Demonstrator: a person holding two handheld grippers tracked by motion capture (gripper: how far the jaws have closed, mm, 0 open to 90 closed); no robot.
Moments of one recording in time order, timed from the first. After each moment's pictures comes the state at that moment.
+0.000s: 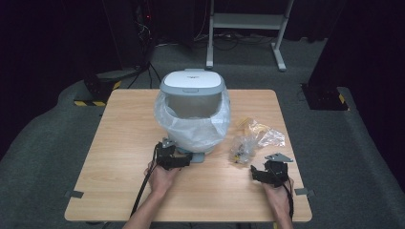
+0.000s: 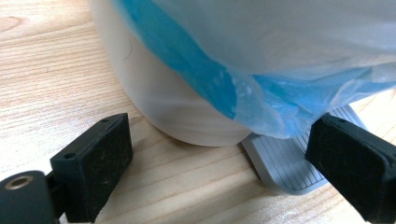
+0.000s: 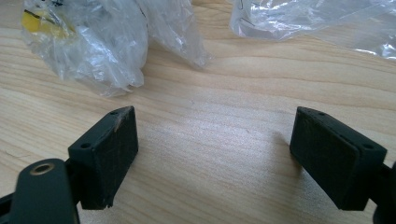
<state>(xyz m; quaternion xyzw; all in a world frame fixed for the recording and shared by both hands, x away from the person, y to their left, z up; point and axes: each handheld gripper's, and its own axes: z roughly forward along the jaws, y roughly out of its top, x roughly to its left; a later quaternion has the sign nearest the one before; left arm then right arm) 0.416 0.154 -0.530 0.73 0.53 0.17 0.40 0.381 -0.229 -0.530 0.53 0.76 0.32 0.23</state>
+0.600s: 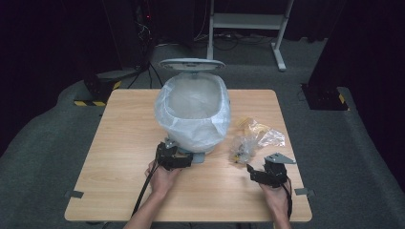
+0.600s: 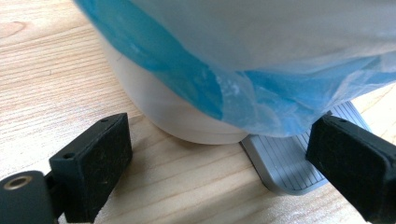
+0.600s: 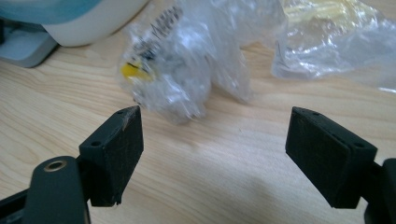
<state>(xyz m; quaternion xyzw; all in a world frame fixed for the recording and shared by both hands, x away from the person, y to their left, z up) 0.416 0.150 -0.529 0.75 0.52 0.18 0.38 0.367 -0.219 -0.505 0.49 0.75 0.38 0.21</state>
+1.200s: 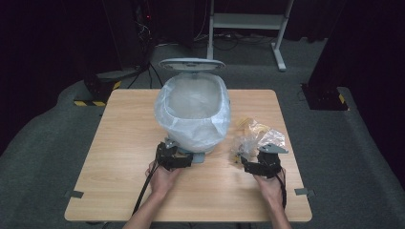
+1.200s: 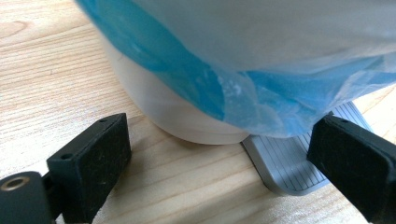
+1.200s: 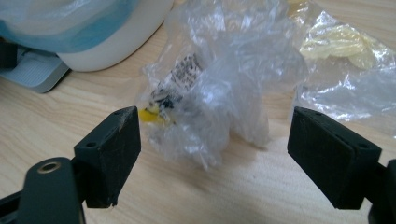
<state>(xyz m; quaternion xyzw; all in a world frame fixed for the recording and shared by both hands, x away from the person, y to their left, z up) 0.416 0.150 -0.529 0.75 0.52 0.18 0.37 0.390 -0.199 -0.488 0.48 0.76 0.38 0.22</state>
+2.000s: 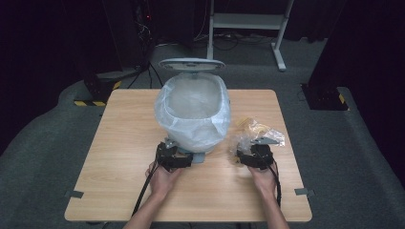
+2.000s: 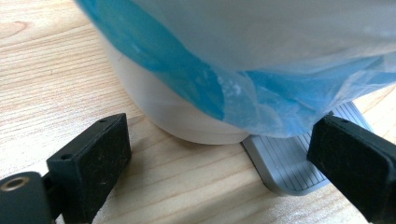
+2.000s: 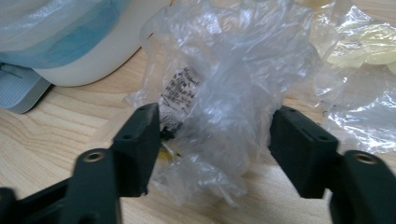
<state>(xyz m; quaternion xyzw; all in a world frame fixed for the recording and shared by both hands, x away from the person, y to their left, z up) 0.416 0.150 -0.529 0.75 0.52 0.18 0.37 0.421 -0.185 -0.500 0.49 0.77 0.37 0.19</state>
